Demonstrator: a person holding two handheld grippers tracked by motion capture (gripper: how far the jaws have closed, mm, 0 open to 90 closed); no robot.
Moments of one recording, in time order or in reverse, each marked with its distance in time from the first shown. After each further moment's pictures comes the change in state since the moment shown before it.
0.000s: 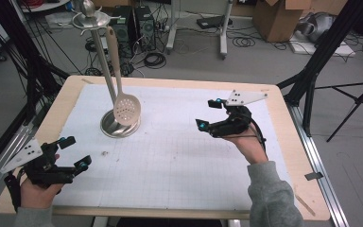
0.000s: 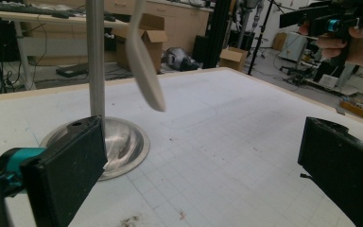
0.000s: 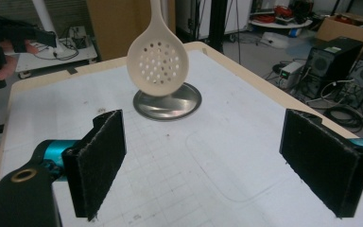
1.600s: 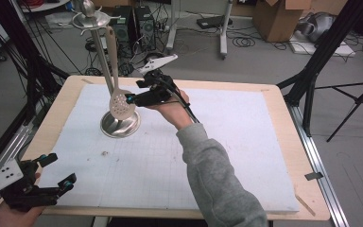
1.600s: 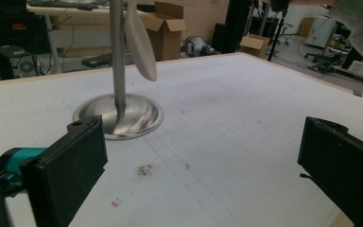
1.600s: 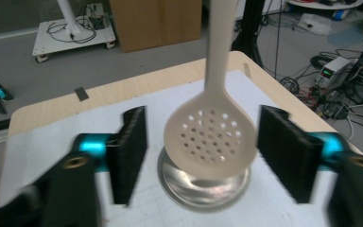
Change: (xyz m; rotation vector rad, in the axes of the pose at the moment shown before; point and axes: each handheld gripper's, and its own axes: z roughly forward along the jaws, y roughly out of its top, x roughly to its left) left arm -0.021 -0.008 -0.052 0.034 0.095 0.026; right arm 0.044 0.106 0.167 0.126 0.089 -0.032
